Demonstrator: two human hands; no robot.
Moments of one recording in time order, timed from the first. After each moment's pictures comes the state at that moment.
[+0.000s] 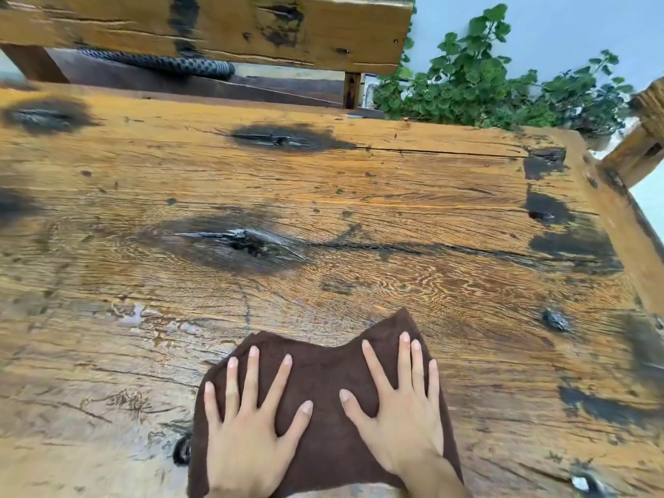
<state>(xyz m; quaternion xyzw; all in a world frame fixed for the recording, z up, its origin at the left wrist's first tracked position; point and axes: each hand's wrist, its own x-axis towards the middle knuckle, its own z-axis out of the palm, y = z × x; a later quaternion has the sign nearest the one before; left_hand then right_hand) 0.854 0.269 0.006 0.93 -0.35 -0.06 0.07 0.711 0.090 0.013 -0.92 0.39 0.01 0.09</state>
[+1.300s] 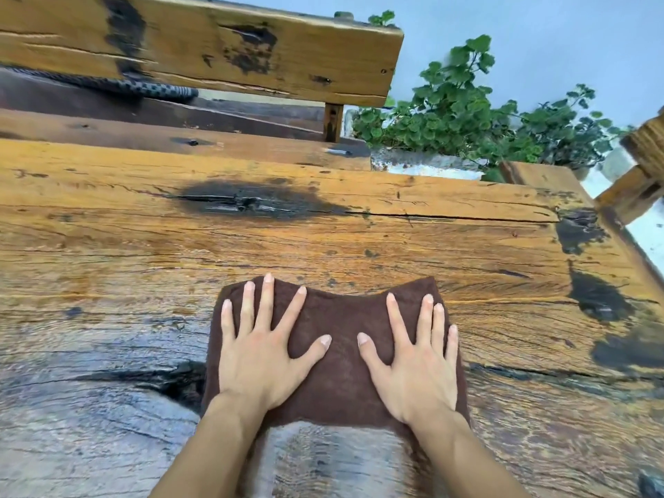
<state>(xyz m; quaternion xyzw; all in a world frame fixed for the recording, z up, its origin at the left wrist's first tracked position) 1.093 0.004 0.010 0.90 -0.42 -0.10 0.06 0.912 -0.134 0.014 -0.86 0.49 0.06 0.10</state>
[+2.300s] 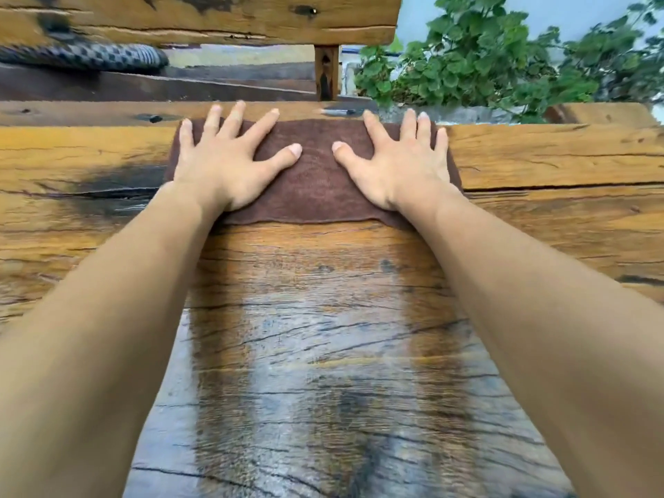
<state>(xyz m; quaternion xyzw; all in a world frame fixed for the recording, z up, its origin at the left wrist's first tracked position) 1.322 -0.221 0.006 0.90 -0.44 -0.04 0.04 1.136 -0.369 0.014 -0.88 0.46 0.03 0.10</state>
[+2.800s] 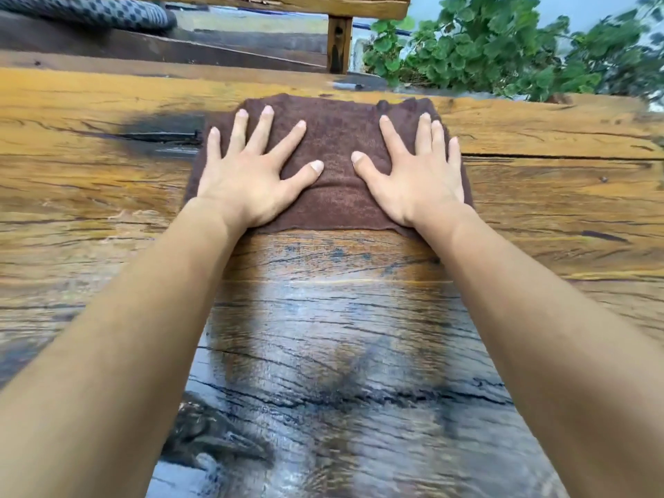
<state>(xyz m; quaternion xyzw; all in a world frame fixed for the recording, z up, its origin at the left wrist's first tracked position) 1.252 -0.150 0.003 0.88 -0.47 -0.07 0.04 1.074 -0.306 0.009 -0.90 0.43 0.02 0.08</state>
